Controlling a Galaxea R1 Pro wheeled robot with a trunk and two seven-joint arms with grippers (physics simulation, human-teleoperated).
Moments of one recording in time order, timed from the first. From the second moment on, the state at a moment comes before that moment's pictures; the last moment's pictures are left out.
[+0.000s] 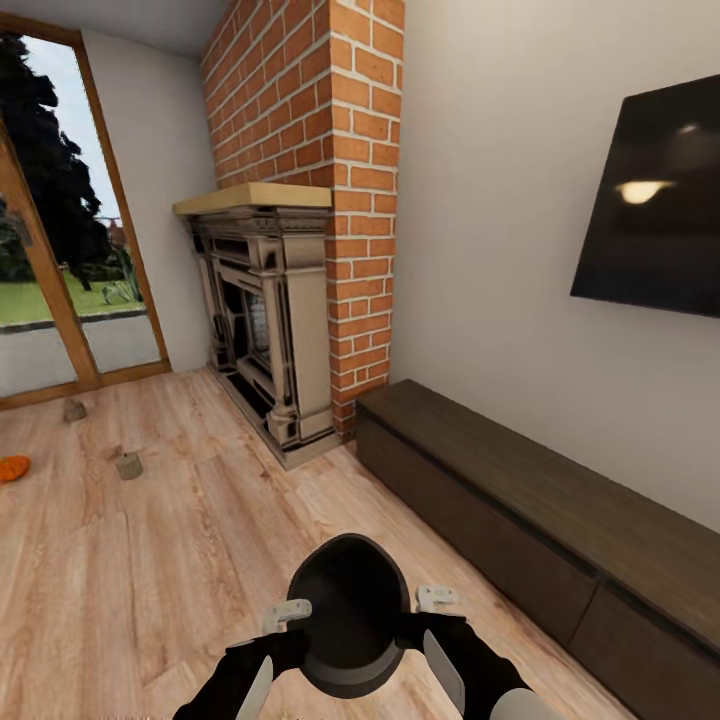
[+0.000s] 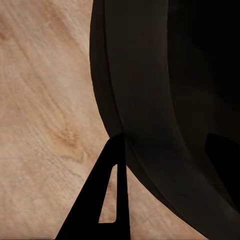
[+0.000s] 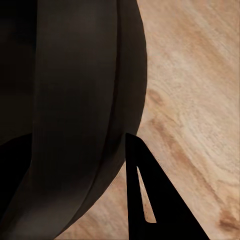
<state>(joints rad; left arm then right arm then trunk) -0.38 -0.17 0.07 -0.64 0.05 0.36 0.06 -0.54 0.17 0.13 -0.43 -0.18 0.33 -0.10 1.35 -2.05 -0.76</state>
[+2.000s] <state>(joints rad) -0.38 -0.17 0.07 -0.64 0.05 0.37 0.06 -0.54 0.17 0.13 -0.43 -0.18 0.33 -0.10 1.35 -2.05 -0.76</state>
